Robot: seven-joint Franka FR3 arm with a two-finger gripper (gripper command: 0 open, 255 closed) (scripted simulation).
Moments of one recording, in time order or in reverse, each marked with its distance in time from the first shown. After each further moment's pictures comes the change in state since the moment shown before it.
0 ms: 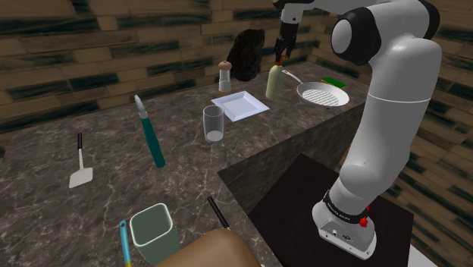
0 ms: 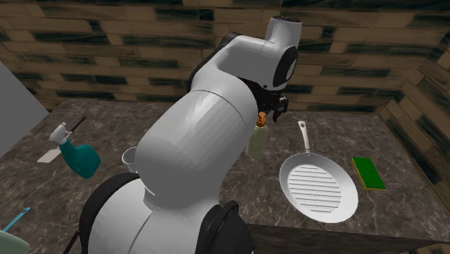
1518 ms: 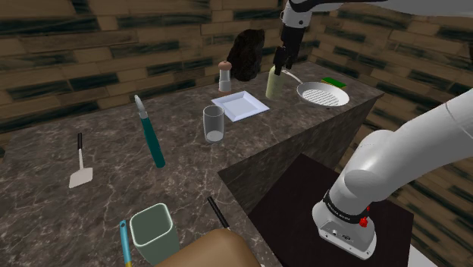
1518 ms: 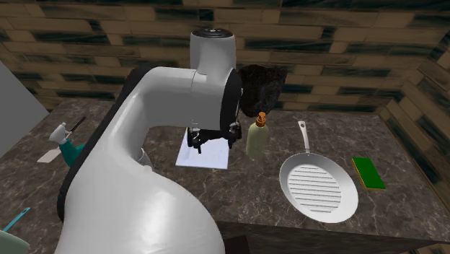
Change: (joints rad) arm 0.139 -0.677 0.219 -0.657 -0.225 0.076 0.355
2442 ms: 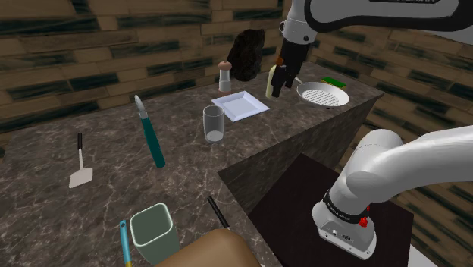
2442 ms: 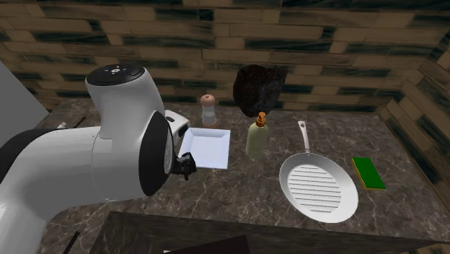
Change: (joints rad) arm 0.052 -0.356 0.220 -0.303 0.059 -0.029 0.228
